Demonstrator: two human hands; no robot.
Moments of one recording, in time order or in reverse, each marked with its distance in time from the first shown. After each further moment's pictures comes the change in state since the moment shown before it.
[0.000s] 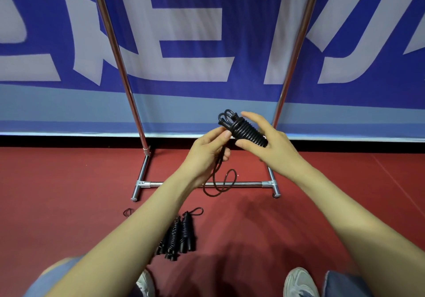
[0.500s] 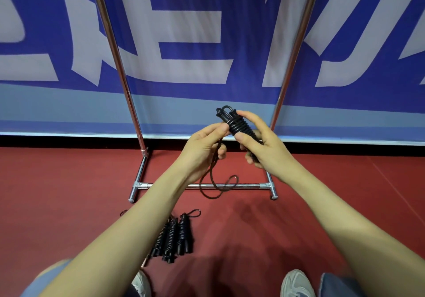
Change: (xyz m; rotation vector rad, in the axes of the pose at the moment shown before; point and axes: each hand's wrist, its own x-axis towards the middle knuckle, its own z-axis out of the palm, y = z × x) left_hand 0.000 0.016 -0.001 -0.033 -0.058 -0.012; right_hand -0.001 -0.010 0.007 0.380 -0.065 0.035
